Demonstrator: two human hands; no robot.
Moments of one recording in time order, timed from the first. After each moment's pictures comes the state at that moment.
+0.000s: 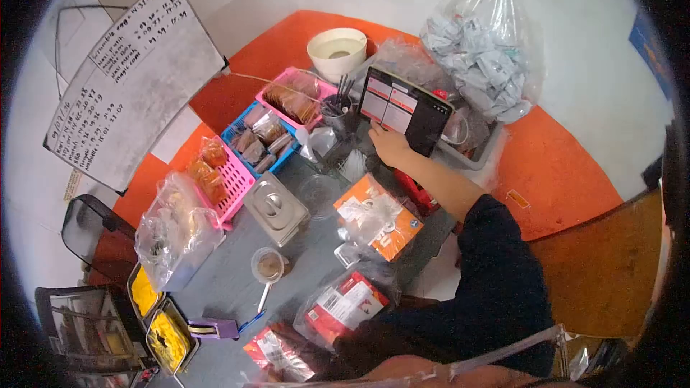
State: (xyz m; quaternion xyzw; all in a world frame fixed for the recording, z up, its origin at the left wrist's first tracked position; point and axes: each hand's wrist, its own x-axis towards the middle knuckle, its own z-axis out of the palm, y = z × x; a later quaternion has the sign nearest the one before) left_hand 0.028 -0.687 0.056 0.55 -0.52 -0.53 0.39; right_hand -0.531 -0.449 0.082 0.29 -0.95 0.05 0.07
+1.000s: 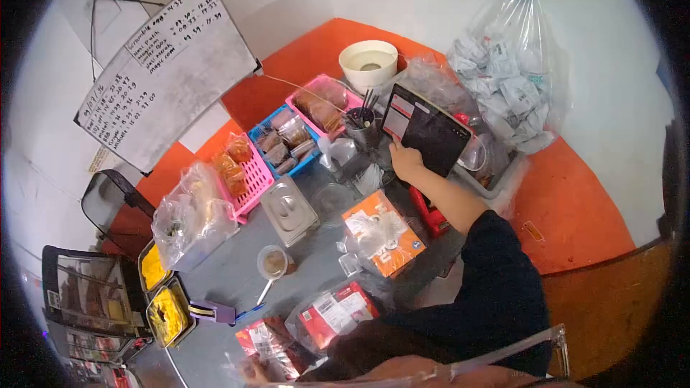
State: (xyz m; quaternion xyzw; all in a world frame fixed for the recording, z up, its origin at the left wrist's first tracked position) left_hand 0.051 -0.683 0.044 0.56 -0.51 -0.49 0.43; right_hand -0.555 -0.450 0.064 0.27 -0.96 0.05 0.03
